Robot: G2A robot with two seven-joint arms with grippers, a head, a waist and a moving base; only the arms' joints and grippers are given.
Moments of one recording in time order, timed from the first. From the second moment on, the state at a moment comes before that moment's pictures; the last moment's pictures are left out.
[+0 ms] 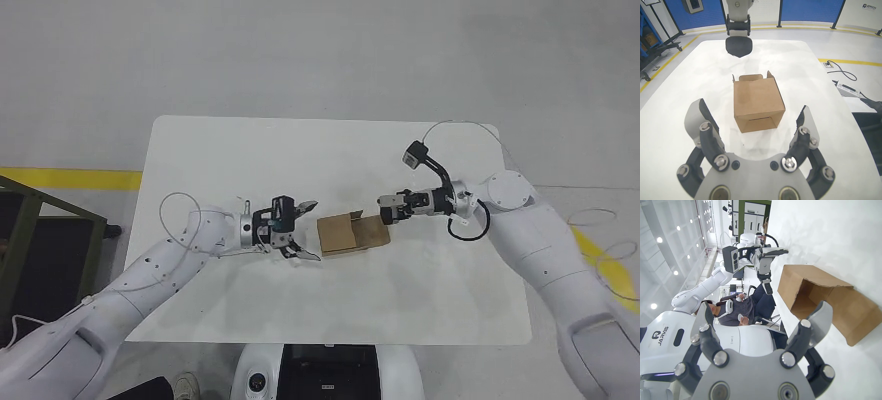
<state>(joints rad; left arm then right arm) 0.91 -0.93 -0.64 -1.24 1.49 -0.76 0.58 -0.70 -1.07 0.78 -0.99 0.64 -0.45 1.37</state>
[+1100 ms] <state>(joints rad) 0.76 -1.04 -0.56 -1.01 1.60 -0.86 0.68 -0.85 -0.98 0.96 -1.18 0.63 -0.44 1.38</state>
